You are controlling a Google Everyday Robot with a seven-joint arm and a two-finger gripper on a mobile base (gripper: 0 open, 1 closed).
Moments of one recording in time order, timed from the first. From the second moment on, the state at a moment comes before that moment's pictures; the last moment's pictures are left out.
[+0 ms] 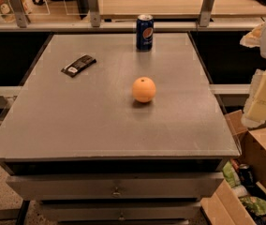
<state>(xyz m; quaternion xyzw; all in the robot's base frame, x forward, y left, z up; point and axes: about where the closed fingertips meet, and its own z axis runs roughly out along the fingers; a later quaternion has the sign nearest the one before) 0.438 -0.217 0.976 -0.60 0.78 -0.03 0.16</state>
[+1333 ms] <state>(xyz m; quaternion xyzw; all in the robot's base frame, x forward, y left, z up) 0.480 -0.161 0.954 -0.65 0.72 0.03 0.24</state>
